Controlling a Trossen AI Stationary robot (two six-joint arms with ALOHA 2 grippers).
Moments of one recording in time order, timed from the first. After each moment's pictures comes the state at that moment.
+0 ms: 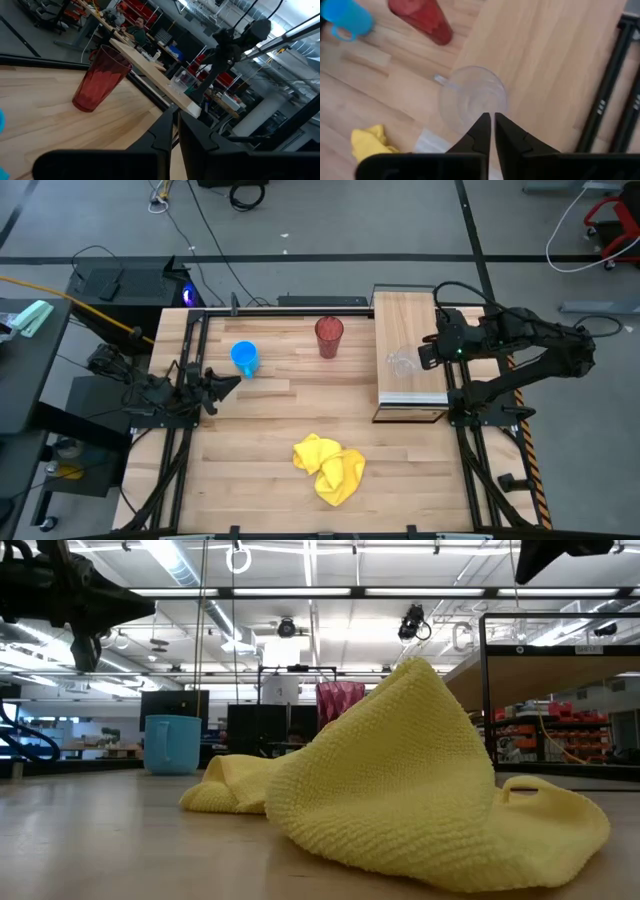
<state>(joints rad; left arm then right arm) -0.55 0.09 0.06 0.15 -0.94 -0.61 0.02 1.03 1.41 -1.55 0.39 1.17</state>
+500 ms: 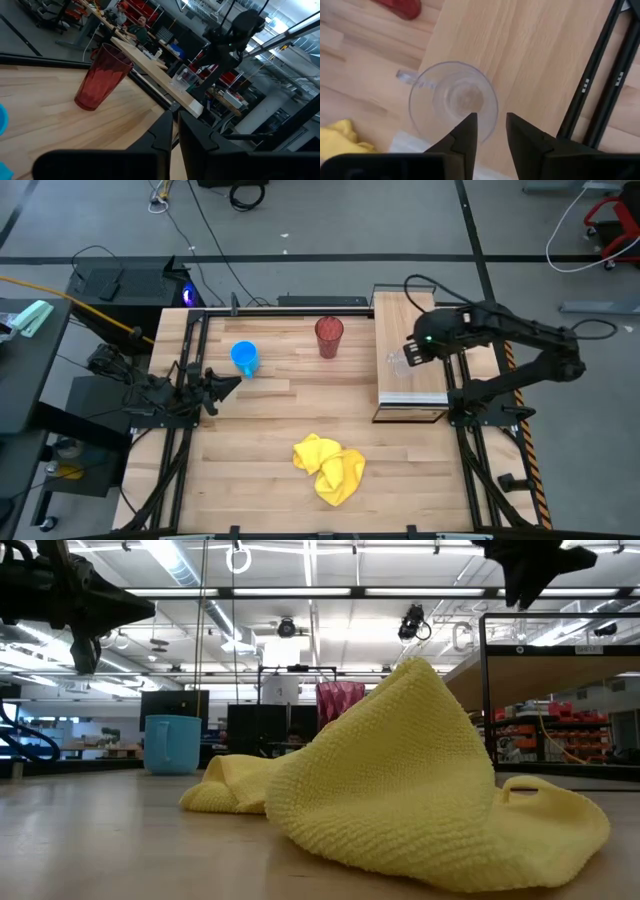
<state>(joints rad) -0.55 0.09 0.06 0.14 -0.94 -0.62 -0.17 1.16 1.41 -1.57 0.24 1.05</state>
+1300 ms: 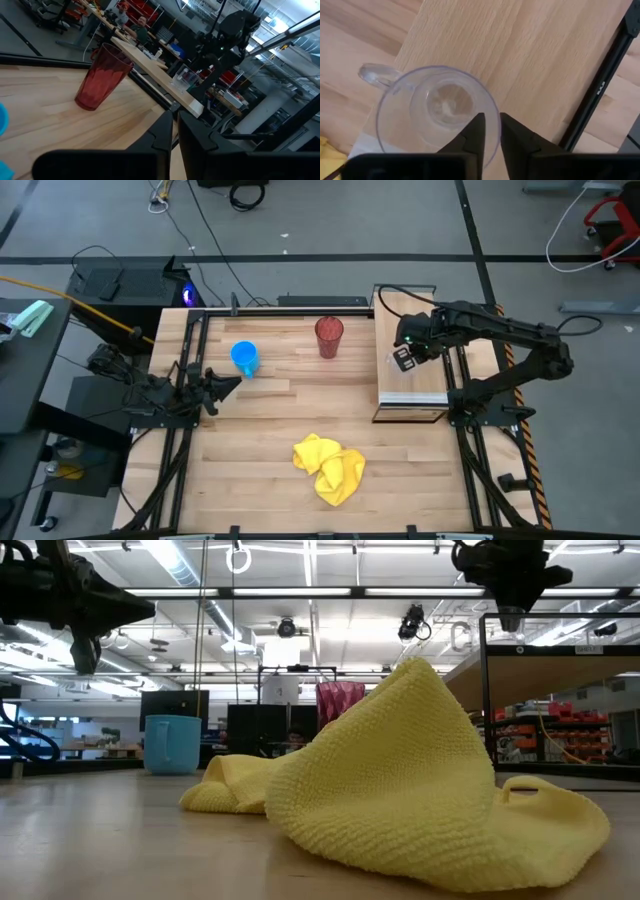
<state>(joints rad) -0.55 0.09 0.06 0.13 -0.94 -0.62 -0.22 1.27 1.39 -1.57 0.23 0.89</state>
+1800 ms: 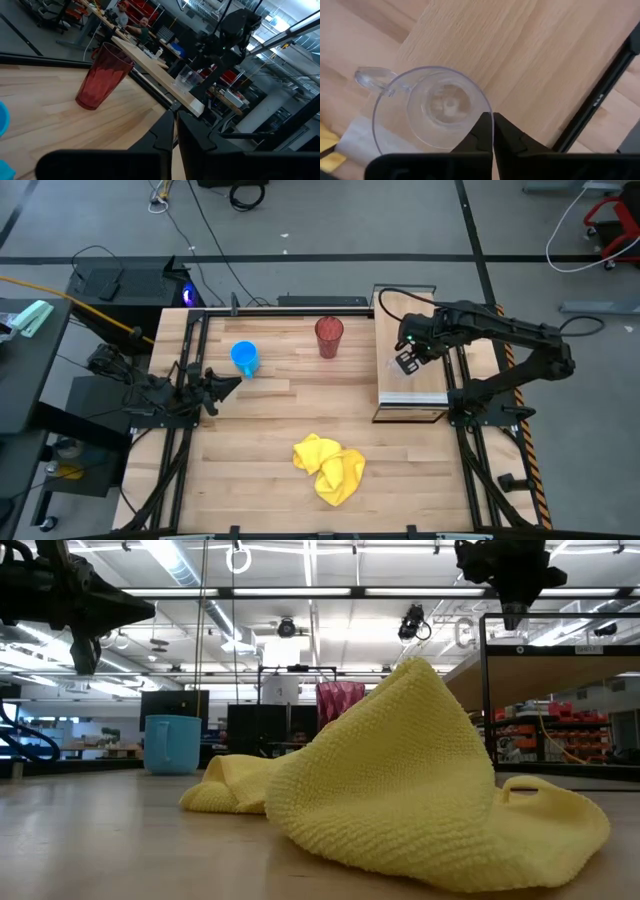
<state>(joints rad) -0.55 0.09 0.06 0.13 -0.94 -0.62 -0.22 1.26 1.39 -1.57 0.20 0.77</state>
